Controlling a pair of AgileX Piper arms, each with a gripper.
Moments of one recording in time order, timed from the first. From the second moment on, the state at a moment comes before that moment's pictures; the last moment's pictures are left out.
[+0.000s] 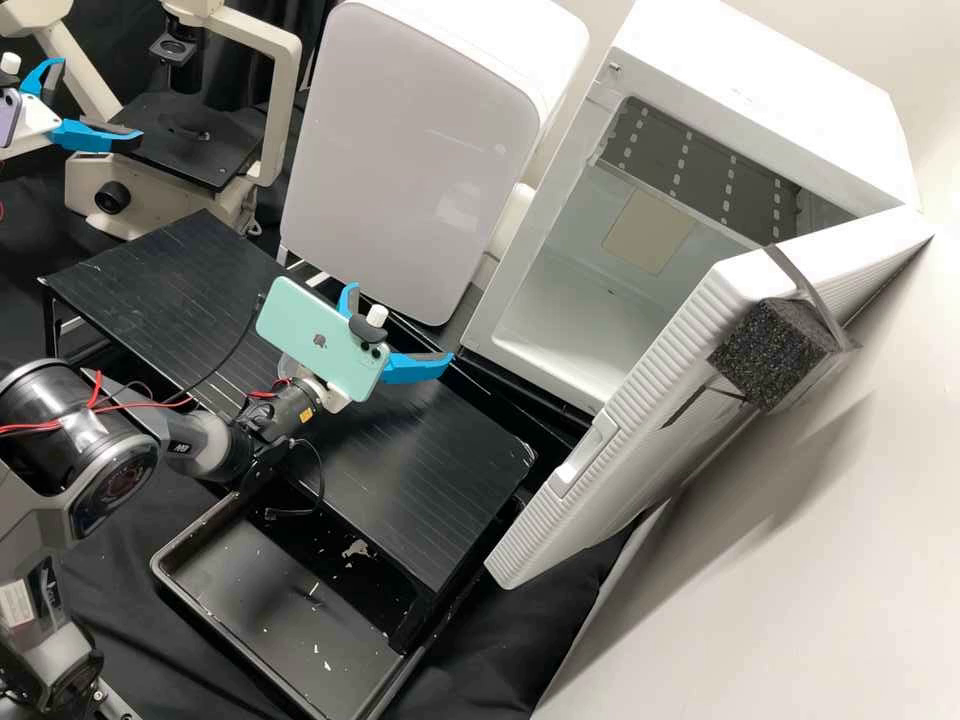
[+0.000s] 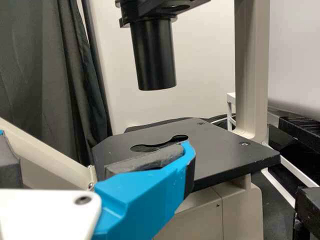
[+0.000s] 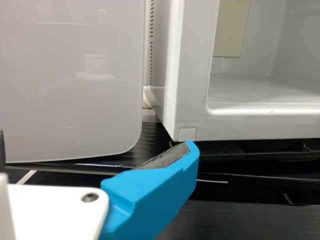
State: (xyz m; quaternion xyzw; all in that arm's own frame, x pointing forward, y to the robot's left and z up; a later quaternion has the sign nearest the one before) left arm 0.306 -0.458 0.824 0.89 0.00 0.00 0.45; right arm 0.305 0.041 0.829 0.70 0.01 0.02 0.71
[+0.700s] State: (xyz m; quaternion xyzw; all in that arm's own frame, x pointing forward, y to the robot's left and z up) left arm 0.306 -0.458 0.824 0.89 0.00 0.00 0.45; right arm 0.243 0.048 0.837 0.70 0.01 0.10 0.71
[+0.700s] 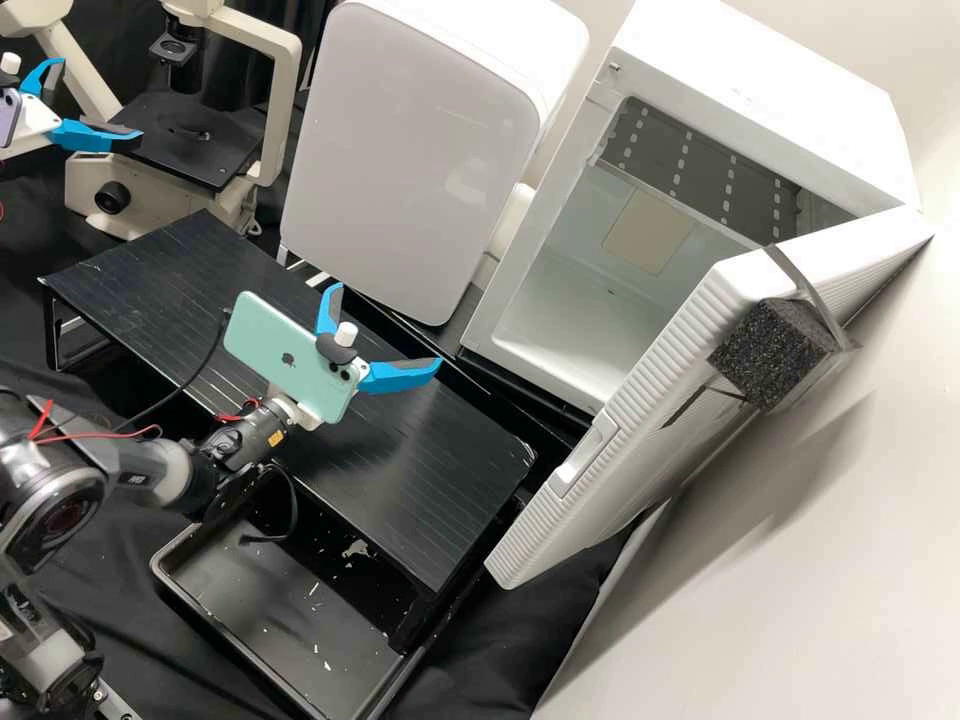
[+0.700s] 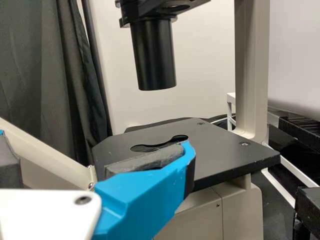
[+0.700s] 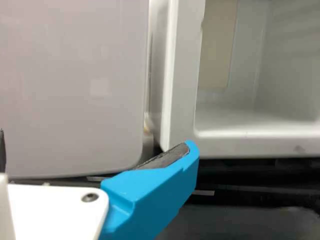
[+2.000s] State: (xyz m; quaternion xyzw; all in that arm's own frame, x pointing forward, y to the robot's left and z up) left arm 0.306 -0.458 0.824 0.89 0.00 0.00 0.45; right arm 0.201 0.021 0.788 0.69 0.02 0.00 0.72
